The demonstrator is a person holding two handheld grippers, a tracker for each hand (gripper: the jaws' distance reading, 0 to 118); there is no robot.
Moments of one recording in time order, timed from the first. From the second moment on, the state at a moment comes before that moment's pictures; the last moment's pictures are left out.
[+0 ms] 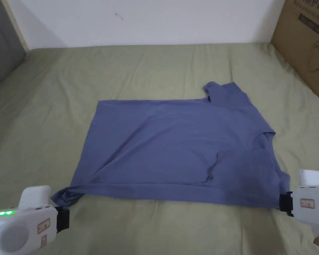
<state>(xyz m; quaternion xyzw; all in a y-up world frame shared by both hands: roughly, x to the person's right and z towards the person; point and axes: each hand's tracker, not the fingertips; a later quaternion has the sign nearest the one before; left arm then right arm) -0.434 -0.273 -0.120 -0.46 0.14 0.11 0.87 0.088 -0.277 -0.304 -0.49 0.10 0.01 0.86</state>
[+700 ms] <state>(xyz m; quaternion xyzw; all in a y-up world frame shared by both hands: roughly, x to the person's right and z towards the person) -0.473 -0.295 -0.173 -0.44 0.14 0.16 0.87 0.099 -0.283 -0.310 -0.50 0.07 0.05 0.86</state>
